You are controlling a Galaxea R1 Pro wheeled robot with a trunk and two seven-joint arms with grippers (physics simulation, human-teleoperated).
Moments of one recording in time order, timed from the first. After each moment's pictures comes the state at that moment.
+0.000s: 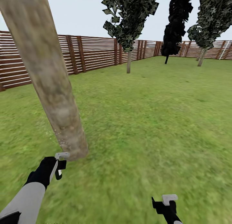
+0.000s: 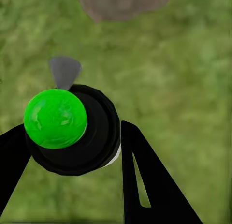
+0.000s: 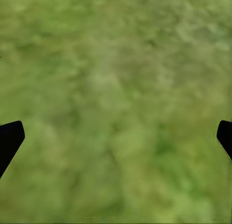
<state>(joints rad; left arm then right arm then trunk) -0.74 0.09 0.34 -0.64 -0.31 0.65 -0.06 -0.51 -0.05 0.23 -0.04 -0.17 -0.48 -0.06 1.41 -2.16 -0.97</state>
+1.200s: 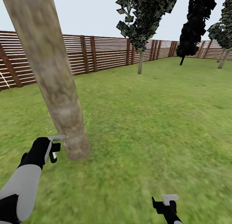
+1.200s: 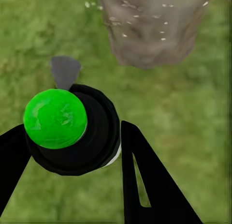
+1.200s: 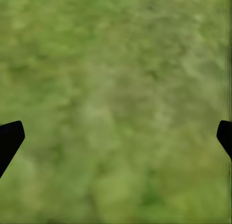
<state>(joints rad) -0.88 0.14 0.34 -0.74 -0.31 0.83 -0.08 -0.51 -0.05 0.23 -0.04 -0.17 -0.48 -0.06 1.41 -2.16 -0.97</state>
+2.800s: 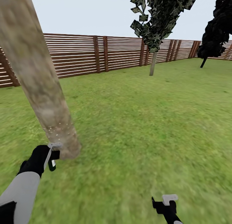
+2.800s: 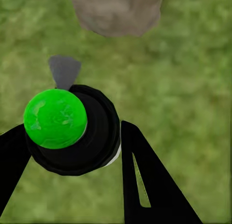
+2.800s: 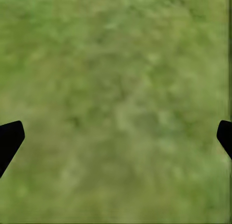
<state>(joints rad) -0.82 0.15 0.35 -0.70 -0.31 0.78 -0.08 -0.51 -0.05 0.23 -0.04 -0.17 -0.48 -0.06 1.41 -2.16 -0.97</state>
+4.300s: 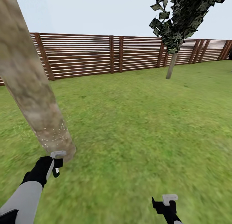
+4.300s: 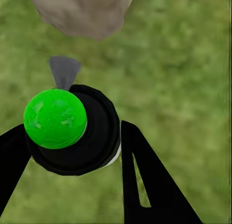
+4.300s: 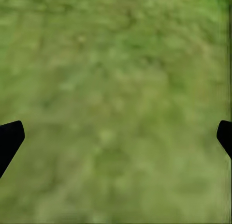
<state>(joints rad) -0.75 0.11 0.40 -0.62 -0.30 0.59 -0.06 -0.51 -0.05 0.23 -0.04 -0.17 -0.48 -0.06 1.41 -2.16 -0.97</state>
